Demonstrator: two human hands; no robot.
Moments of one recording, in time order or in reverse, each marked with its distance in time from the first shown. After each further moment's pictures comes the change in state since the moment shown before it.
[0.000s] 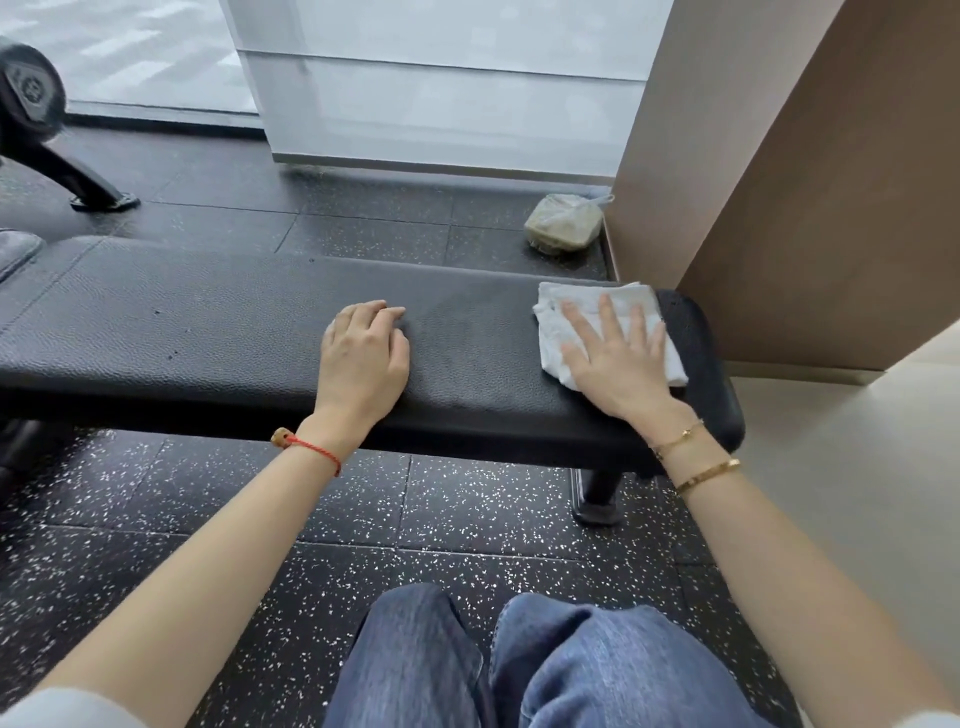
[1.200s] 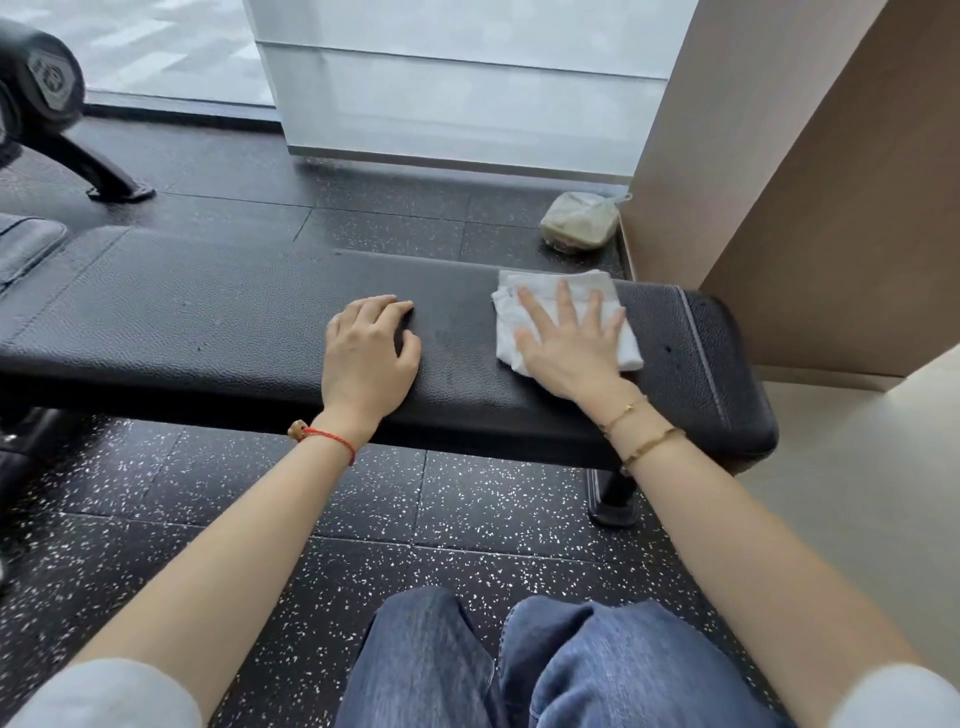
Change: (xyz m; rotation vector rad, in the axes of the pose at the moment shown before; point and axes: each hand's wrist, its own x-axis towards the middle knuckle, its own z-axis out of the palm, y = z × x) left_hand 0.002 -0.029 0.002 0.017 0.057 0.011; right_hand 0.022 -0.077 0.007 -0.007 -0.013 -0.046
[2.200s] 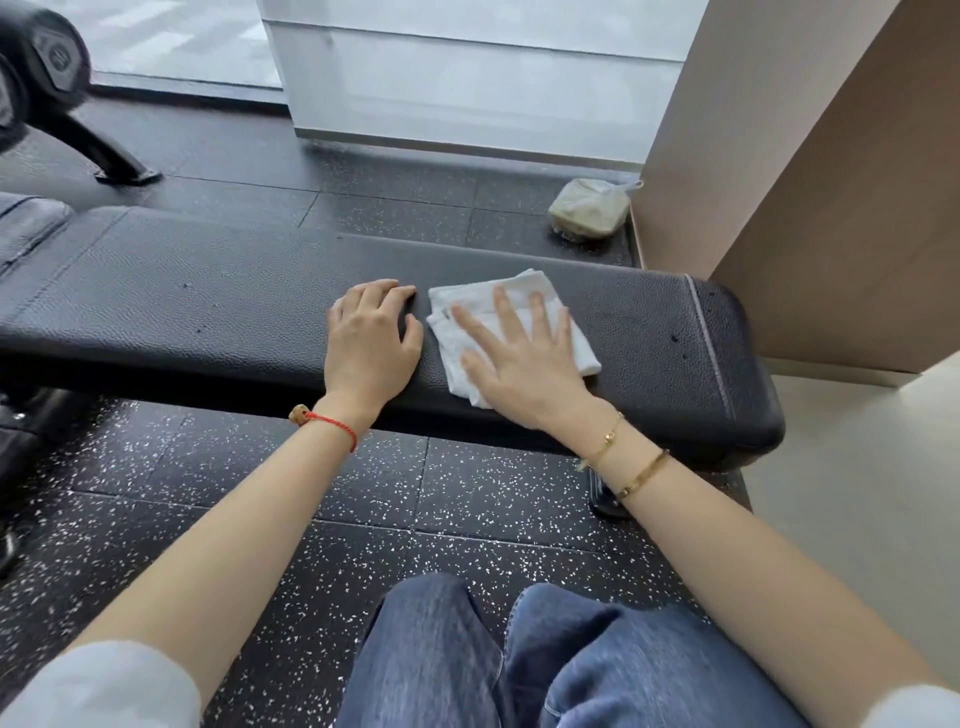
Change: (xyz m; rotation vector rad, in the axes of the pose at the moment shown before) left_hand 0.000 0.006 0.000 0.043 -0.018 -0.019; right_hand -0.034 -0.034 0.013 -0.020 0.051 -0.298
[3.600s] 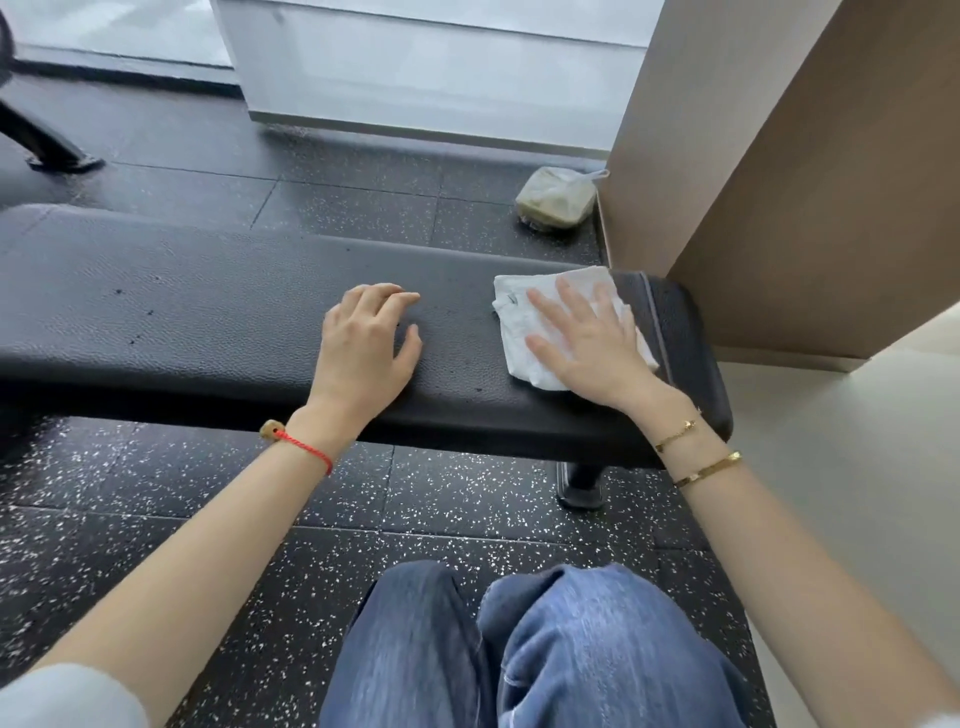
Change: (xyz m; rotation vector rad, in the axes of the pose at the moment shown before) left_hand -0.006 0.044 -0.007 -0.092 -0.069 0.129; right_hand -0.020 0.107 -0.032 0.177 -0.036 0.174
